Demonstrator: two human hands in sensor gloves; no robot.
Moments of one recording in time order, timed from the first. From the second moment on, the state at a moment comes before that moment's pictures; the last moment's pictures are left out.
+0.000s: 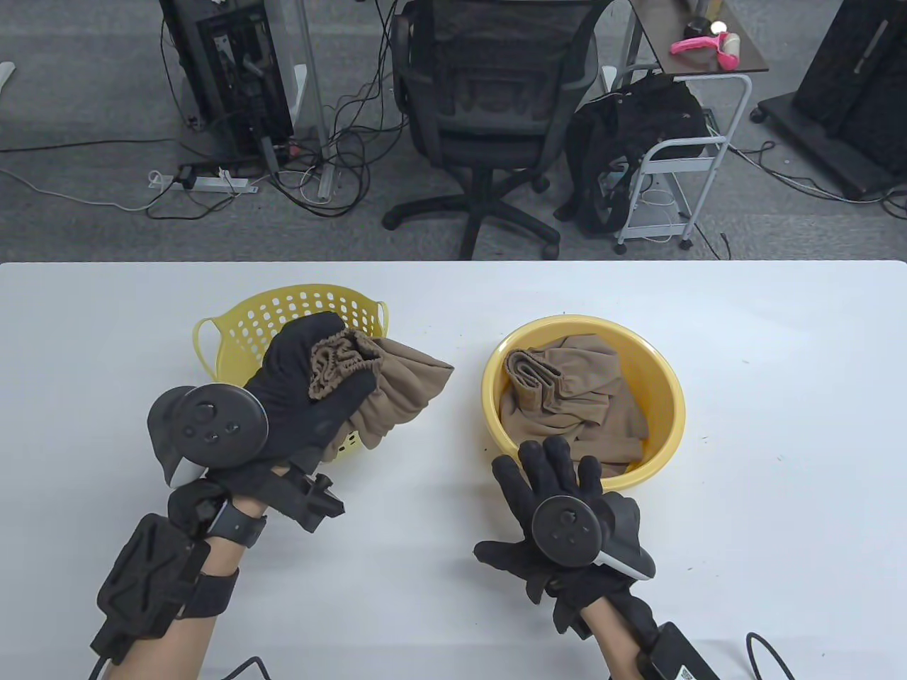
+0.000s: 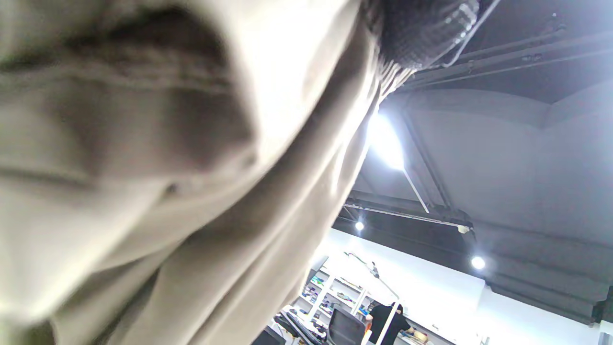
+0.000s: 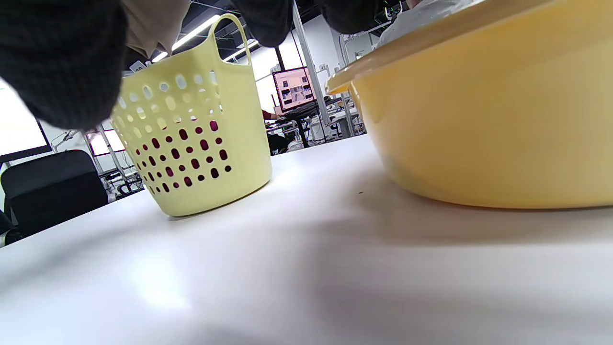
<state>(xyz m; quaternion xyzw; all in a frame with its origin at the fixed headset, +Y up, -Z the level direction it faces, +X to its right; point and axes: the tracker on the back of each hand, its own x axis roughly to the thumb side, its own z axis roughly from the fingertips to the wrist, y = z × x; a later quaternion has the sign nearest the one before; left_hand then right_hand) -0.215 -0.510 -0.307 0.18 -0.28 0.33 0.88 0.104 -0.681 -0.261 0.22 -0.02 0.96 0.18</state>
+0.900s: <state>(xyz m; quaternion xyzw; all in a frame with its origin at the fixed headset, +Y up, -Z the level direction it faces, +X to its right) -0.259 -0.556 -0.375 0.10 -0.15 0.22 0.96 0.112 -0.678 -0.257 0.23 -0.03 0.95 0.19</state>
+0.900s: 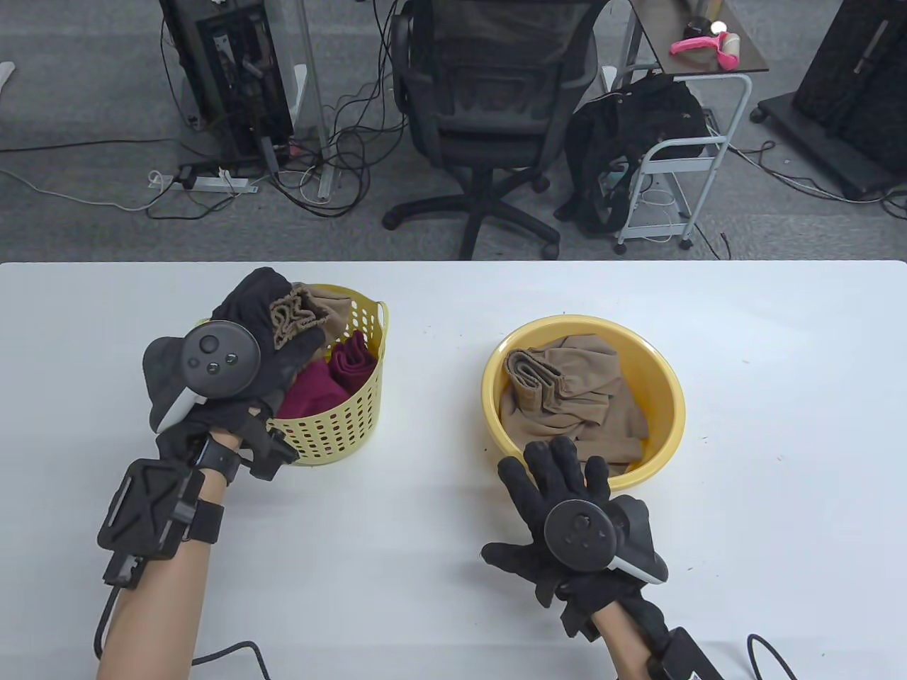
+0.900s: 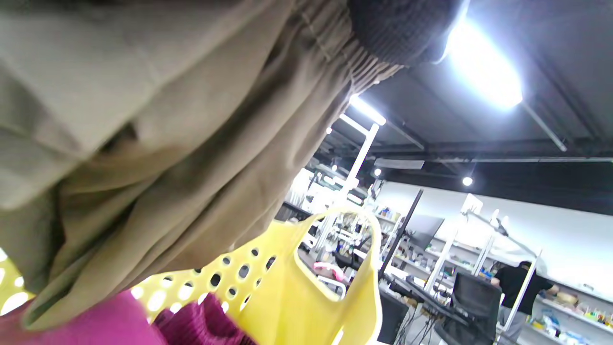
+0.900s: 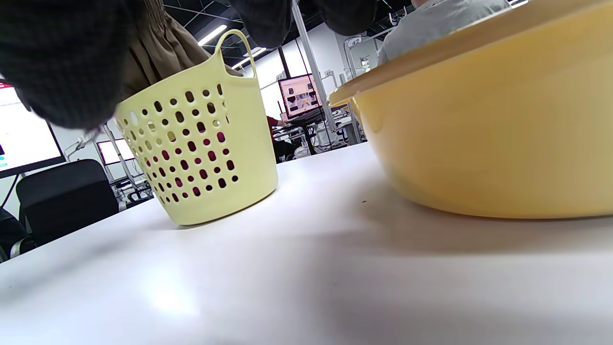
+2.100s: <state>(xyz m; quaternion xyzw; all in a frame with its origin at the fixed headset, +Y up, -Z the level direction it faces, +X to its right) -0.246 -0.600 -0.388 -0.04 -0.11 0.09 0.99 0.114 -0.678 -0.255 0.24 -0.03 0.95 0.20</state>
